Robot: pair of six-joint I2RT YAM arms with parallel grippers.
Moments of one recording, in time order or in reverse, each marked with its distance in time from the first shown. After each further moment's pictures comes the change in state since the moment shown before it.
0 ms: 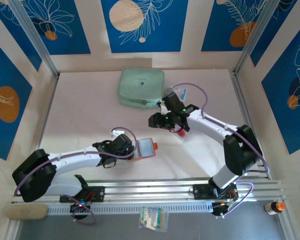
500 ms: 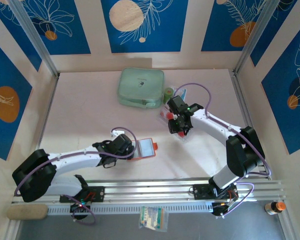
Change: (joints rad) left arm 0.000 0.000 0.000 0.000 0.000 0.000; right arm -0.040 -0.018 -0.010 -0.273 0.430 -0.280
